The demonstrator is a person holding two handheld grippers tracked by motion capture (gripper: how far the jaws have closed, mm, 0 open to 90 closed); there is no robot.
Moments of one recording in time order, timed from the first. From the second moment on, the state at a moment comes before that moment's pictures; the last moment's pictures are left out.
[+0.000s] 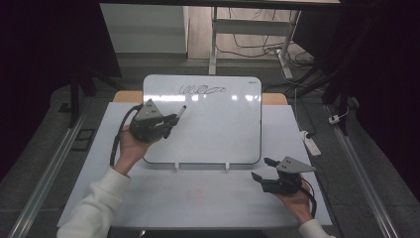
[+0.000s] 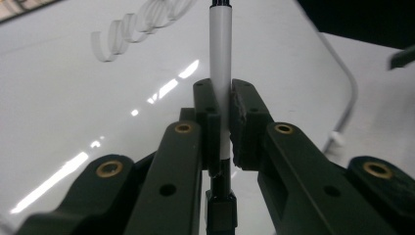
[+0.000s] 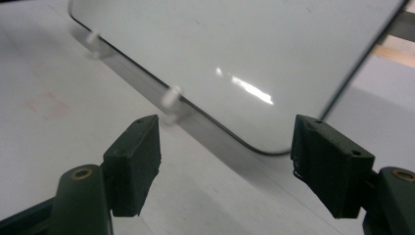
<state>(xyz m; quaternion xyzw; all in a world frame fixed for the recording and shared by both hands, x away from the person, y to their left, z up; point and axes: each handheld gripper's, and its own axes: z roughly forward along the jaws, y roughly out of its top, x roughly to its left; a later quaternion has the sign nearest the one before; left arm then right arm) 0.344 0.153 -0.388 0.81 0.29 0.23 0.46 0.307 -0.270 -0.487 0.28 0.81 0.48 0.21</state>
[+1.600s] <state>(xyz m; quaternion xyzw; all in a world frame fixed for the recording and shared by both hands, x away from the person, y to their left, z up) 0.302 0.045 -0.444 0.82 0.21 0.18 0.50 0.324 -0.146 -0.472 0.32 0.79 0.52 0.02</state>
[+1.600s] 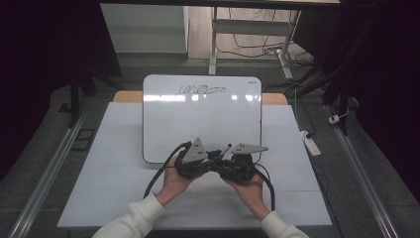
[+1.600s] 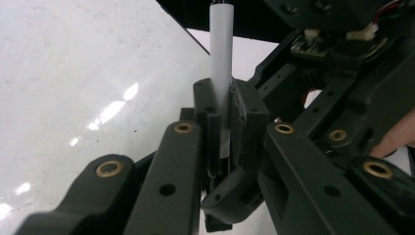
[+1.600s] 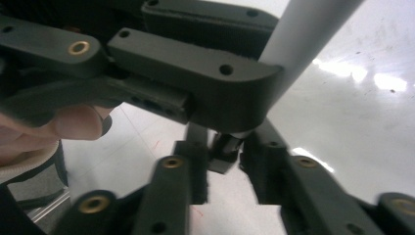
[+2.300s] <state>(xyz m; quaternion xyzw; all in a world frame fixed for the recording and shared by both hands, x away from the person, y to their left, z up) 0.298 0.066 -0.435 0.81 0.23 0.17 0.52 0.326 -0.152 -0.472 0.32 0.79 0.52 0.04</state>
